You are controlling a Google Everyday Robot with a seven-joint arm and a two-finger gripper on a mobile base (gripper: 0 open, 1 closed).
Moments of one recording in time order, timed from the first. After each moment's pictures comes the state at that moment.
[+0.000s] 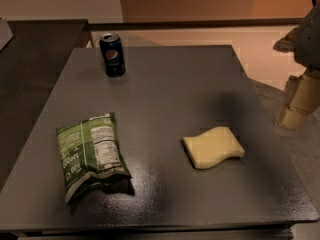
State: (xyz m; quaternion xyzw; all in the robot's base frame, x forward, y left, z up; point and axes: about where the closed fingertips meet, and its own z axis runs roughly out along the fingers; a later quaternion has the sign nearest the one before) arm 0.438 -0.217 0.976 -0.60 0.78 -0.03 0.16
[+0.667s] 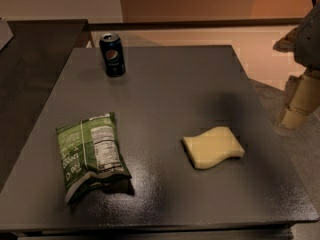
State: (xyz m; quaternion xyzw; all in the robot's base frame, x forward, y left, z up) arm 0.438 -0.217 0.976 -0.60 0.78 -0.03 0.16
